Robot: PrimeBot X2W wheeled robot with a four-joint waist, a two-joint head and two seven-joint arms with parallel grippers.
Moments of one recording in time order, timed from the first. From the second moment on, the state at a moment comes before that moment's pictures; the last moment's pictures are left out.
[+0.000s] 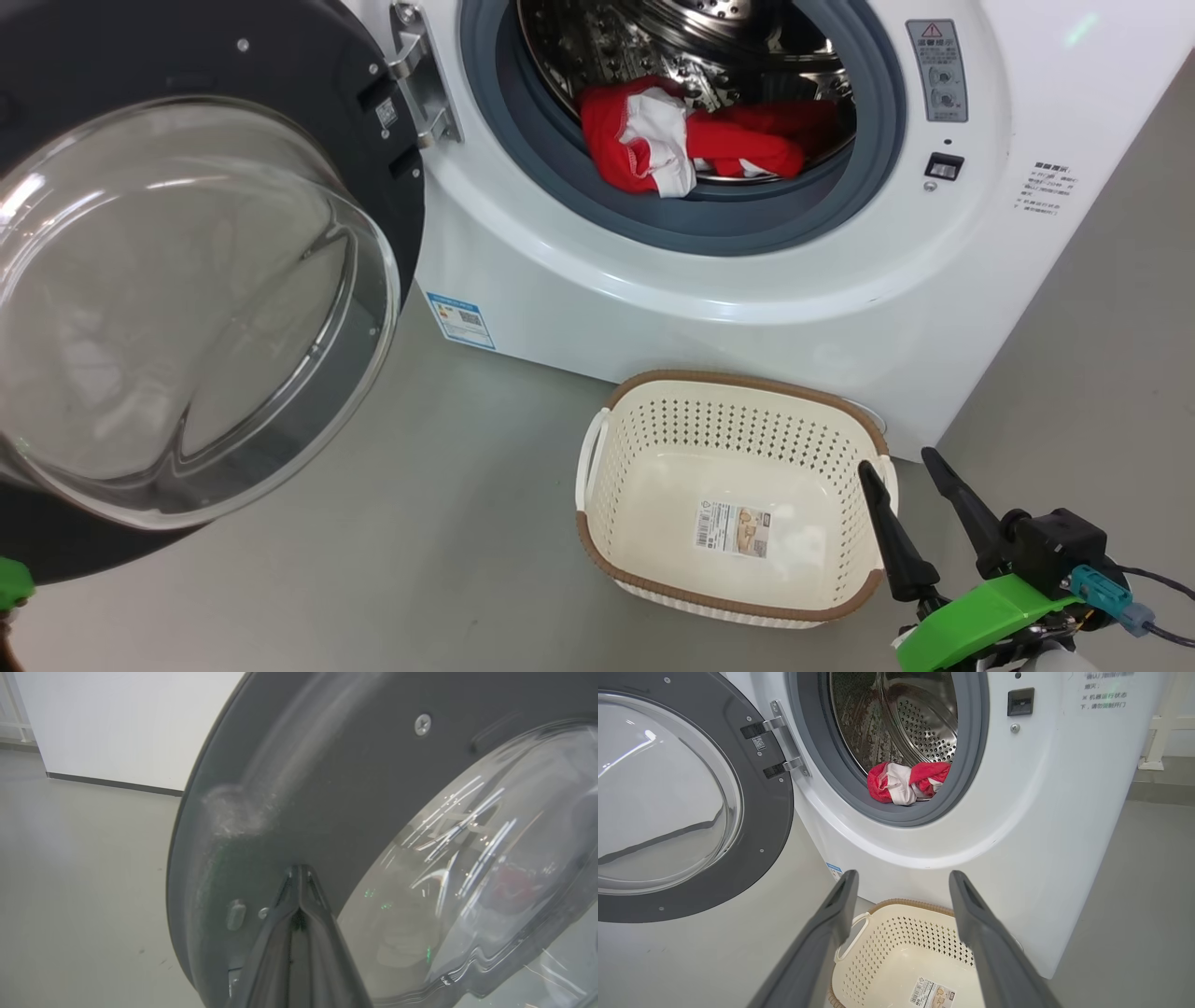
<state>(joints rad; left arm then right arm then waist) -0.49 0.15 0.69 0.75 -0.15 -0.12 -0.26 -0.07 -0.12 0.13 0.32 0.38 0.12 -0.25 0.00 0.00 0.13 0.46</state>
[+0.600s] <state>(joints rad) -0.26 0.06 0.47 0.53 -0.21 -0.12 -0.26 -0.05 -0.10 0.11 0.30 0.38 0.12 -0.25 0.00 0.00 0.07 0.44</state>
